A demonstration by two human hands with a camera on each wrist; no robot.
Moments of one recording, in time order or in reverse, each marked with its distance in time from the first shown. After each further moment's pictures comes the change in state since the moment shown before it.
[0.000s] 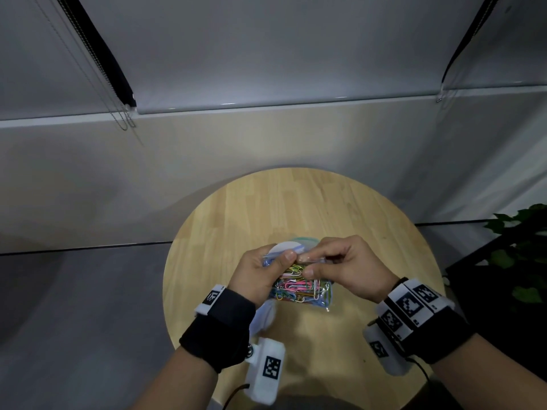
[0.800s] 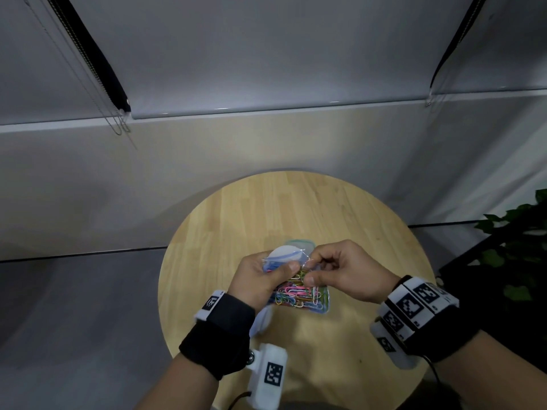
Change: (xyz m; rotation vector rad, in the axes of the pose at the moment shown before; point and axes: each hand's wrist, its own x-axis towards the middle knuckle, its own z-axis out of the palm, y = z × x) left_hand -0.007 0.000 0.006 -0.007 0.003 -0.061; right_hand -0.006 -0.009 -0.006 -0.283 -0.111 0.111
